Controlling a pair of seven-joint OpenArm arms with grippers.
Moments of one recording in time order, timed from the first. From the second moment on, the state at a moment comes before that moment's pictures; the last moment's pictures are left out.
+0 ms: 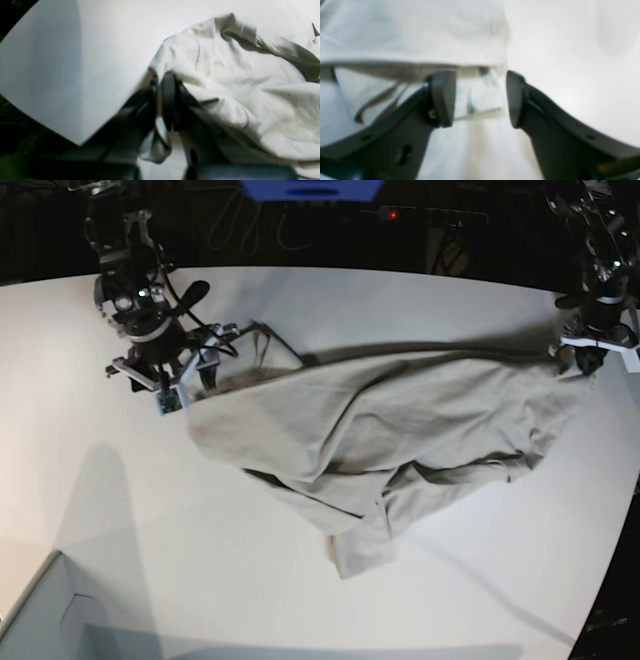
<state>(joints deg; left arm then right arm) 16.8 -6.5 -38.2 86.4 -23.5 -15.0 21.7 -15.3 9.7 -3.3 92.3 -0.9 9.2 -26.9</state>
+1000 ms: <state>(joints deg) 16.1 -6.5 -38.2 86.4 -23.5 -14.9 21.8 -7.8 6.8 -5.4 76.8 -24.1 9.2 -15.9</state>
